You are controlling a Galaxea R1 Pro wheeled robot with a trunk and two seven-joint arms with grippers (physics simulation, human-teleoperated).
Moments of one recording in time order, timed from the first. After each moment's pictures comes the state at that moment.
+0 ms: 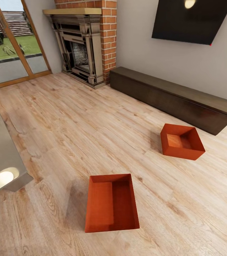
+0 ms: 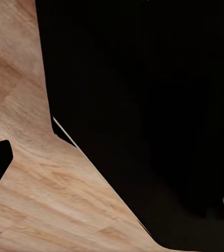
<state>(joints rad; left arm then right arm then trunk) 0.00 -0.01 0.00 -0.16 0.03 -0.06 0.00 -0.09 -0.08 0.56 -0.04 -0.47 -0.14 0.05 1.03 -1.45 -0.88</state>
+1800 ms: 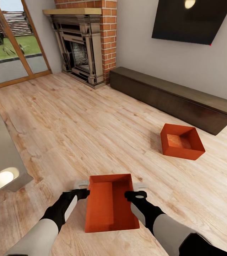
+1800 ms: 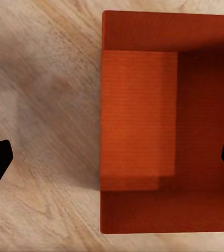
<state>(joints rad) -0.67 -0.07 0.00 -0.57 0.07 0.38 0.08 -0.77 0.16 0.56 -0.29 -0.50 0.10 -0.37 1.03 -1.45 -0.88</state>
